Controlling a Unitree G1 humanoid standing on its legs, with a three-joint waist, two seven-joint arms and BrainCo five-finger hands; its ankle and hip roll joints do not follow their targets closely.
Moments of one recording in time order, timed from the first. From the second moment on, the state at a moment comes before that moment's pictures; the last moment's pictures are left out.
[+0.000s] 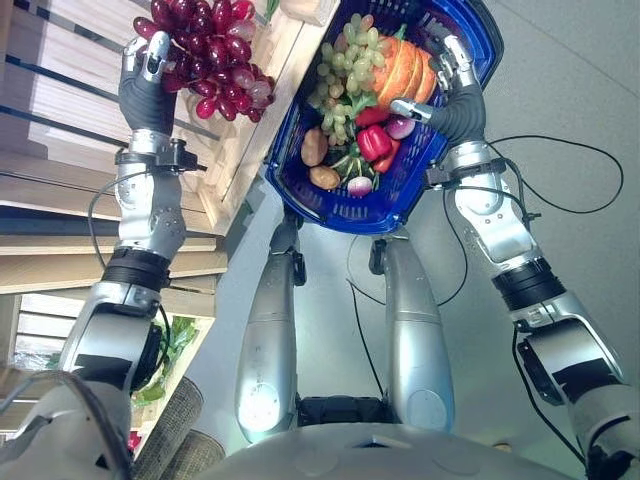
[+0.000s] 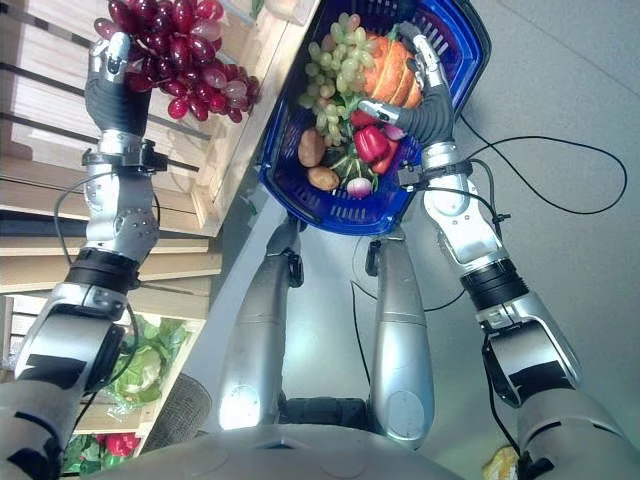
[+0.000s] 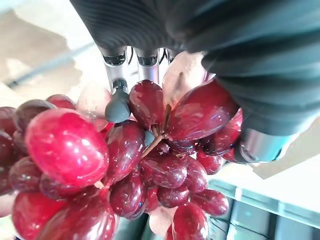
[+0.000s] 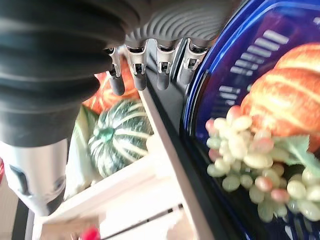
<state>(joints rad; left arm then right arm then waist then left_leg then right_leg) -0.70 0.55 -0.18 0.46 -0.90 -0.55 -0.16 -0.66 -0.52 0.36 0.19 0.25 -0.28 -0.25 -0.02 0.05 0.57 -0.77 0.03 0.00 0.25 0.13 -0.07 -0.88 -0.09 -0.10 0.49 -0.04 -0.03</state>
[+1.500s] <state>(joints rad) -0.80 0.44 -0.32 0.13 -0.84 -0.44 -0.29 -0.84 -0.45 0.57 0.11 0.36 -0.02 -0.08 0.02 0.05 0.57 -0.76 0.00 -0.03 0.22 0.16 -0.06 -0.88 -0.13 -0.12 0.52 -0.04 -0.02</state>
